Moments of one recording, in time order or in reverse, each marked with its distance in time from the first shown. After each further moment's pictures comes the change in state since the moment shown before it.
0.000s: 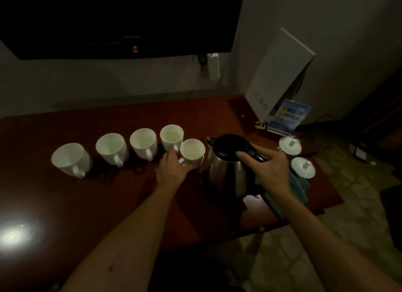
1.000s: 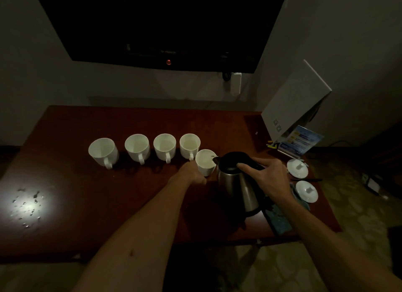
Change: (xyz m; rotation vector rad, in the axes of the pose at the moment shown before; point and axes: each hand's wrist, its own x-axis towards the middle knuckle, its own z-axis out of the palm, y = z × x) left_hand -0.023 0.039 -0.047 0.087 -0.408 -0.096; right_hand 0.023 -0.051 -0.010 -0.271 -0.279 0.103
